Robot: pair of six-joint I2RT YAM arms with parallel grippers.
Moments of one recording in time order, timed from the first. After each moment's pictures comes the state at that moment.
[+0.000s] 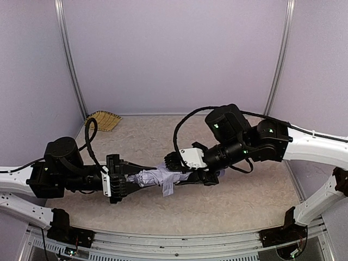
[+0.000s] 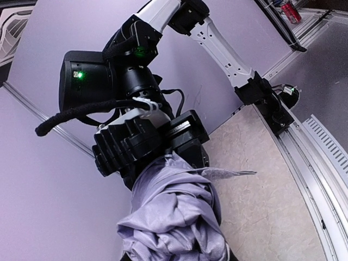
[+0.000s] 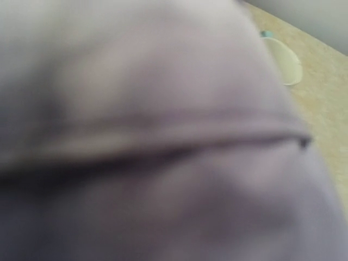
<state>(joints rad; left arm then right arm) -1.31 0.90 0.73 0.12 0.14 0.83 1.17 1.41 1.33 -0.59 -0.30 -0.65</state>
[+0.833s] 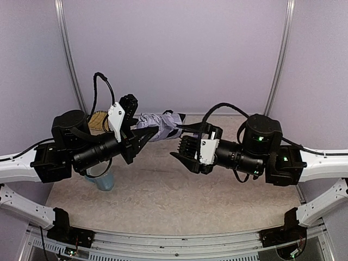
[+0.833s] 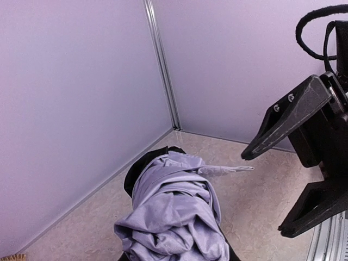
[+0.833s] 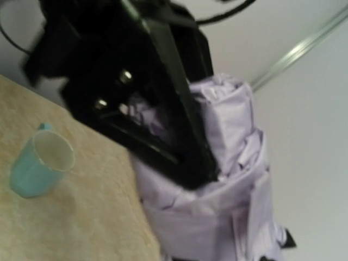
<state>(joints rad) -1.21 1.06 0.96 0.09 -0.31 0.19 1.29 1.19 1.00 0.17 0.16 -0.82</state>
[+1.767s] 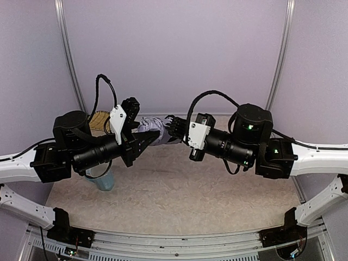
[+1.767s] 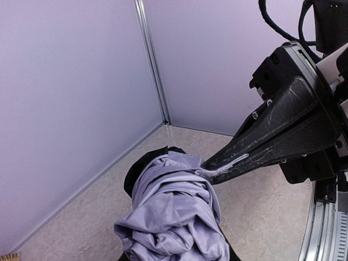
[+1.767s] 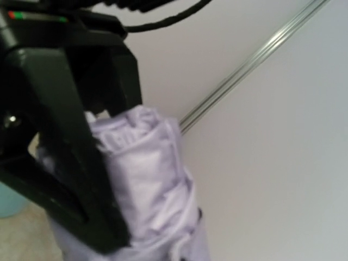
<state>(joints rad) -1.20 1.06 0.96 0.05 -0.26 0.17 1.26 1.31 1.11 0.22 0.19 -0.79</state>
